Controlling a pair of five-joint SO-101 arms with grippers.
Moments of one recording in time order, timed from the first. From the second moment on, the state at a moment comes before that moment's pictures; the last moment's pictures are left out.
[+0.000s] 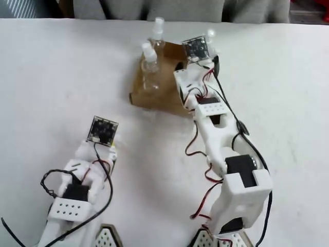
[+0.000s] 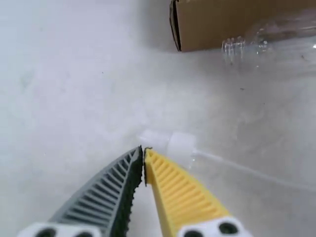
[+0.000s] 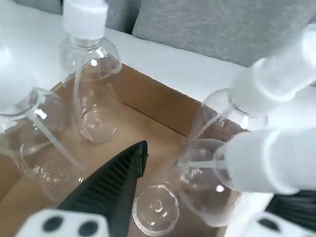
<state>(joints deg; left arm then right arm) 0.7 -68.2 96.9 21.0 -10.3 -12.8 15.1 21.5 -2.5 11.6</state>
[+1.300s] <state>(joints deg) 0.7 -68.2 96.9 21.0 -10.3 -13.1 14.5 21.5 1.5 8.0</state>
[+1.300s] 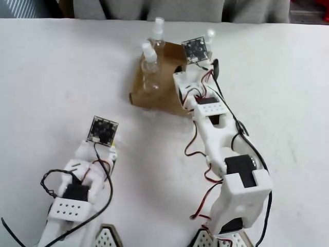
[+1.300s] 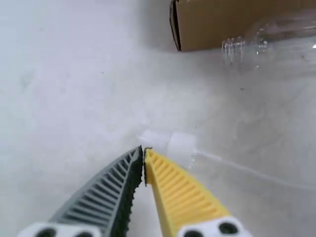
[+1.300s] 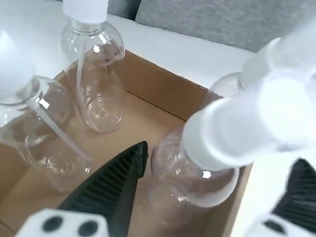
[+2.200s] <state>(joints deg) 0.7 -68.2 96.9 21.0 -10.3 -13.1 0.2 16.0 16.2 4.0</state>
